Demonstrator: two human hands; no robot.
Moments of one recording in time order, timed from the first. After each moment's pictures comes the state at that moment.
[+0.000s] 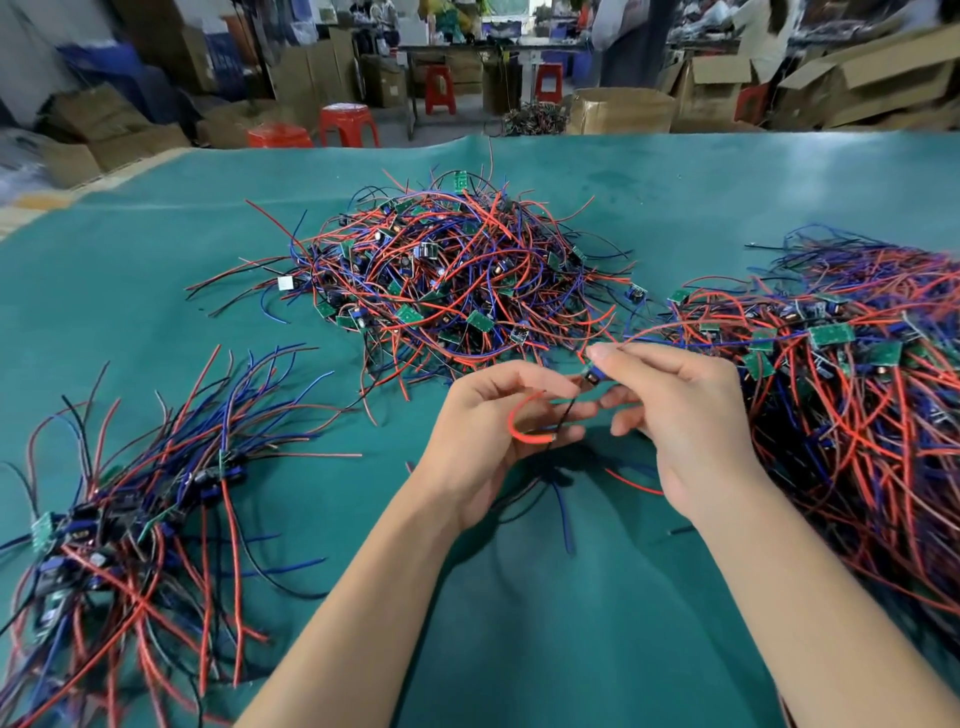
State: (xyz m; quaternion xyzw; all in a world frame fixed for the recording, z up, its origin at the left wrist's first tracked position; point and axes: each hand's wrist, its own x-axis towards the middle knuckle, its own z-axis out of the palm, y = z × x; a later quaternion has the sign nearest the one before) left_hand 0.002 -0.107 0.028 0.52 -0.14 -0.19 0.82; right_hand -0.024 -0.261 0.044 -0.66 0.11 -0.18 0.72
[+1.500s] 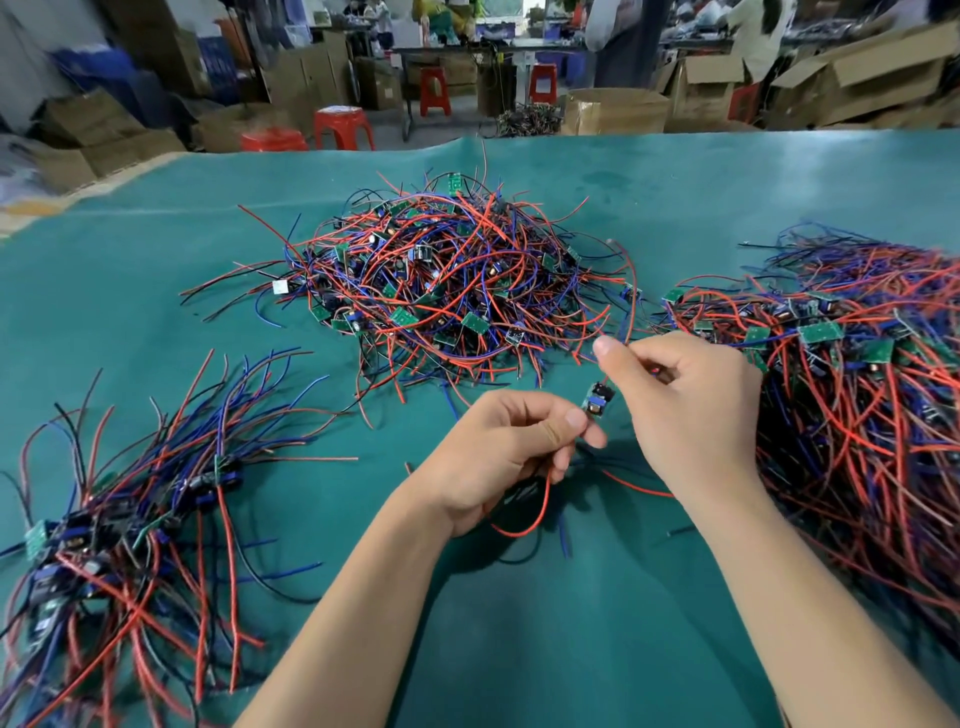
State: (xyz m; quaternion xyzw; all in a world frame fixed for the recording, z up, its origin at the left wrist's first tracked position) left_hand 0.000 -0.105 0.024 0.59 -0.23 -0.26 0.73; right_hand -0.025 -0.272 0.038 -0.83 0.06 -0.37 0.41
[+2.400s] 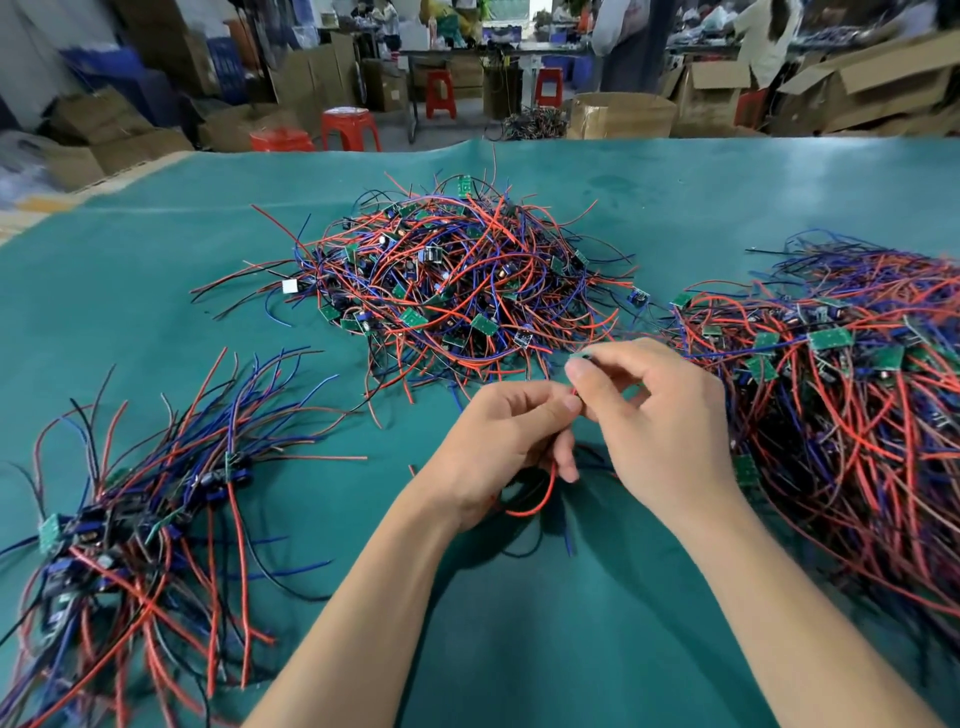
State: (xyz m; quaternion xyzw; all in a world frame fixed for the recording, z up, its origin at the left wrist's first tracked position) left_hand 0.003 -0.103 0.023 0.61 -0.24 -0.22 0.72; right_hand -0.031 -0.248 0.039 -0.84 -0.01 -0.32 0.44
